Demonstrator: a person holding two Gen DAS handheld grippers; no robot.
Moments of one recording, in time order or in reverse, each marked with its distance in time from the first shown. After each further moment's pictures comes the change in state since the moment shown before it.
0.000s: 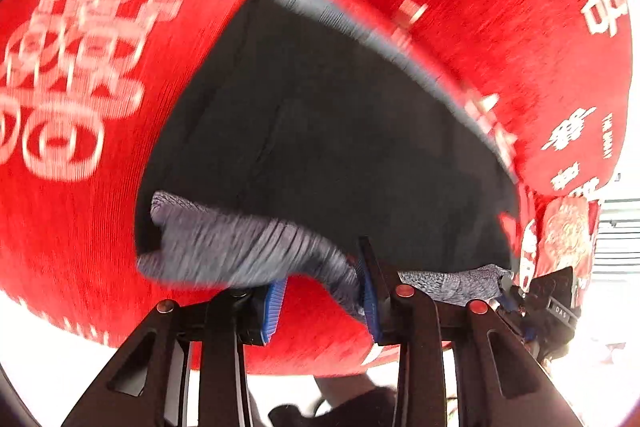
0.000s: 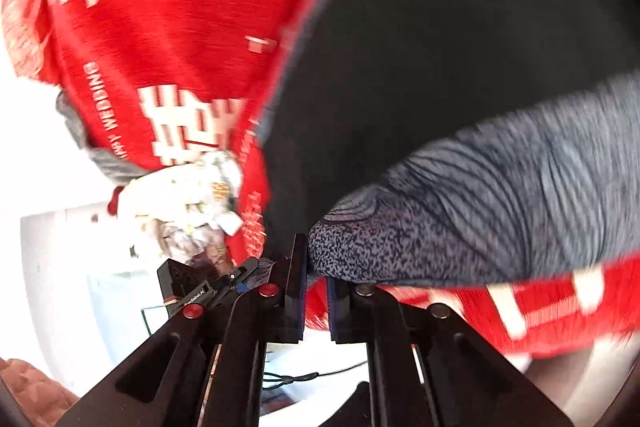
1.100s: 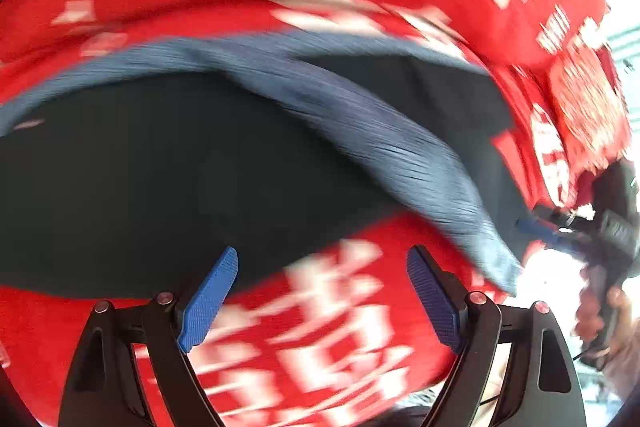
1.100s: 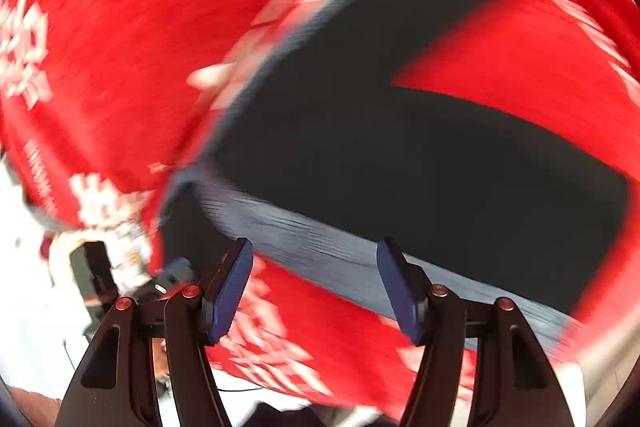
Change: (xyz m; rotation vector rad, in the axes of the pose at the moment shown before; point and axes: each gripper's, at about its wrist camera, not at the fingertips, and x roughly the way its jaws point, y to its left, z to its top) left arm 0.216 -0.295 -0.004 0.510 0.236 0.083; right arm -0.211 -0.092 0.122 0.061 -0.131 -0.421
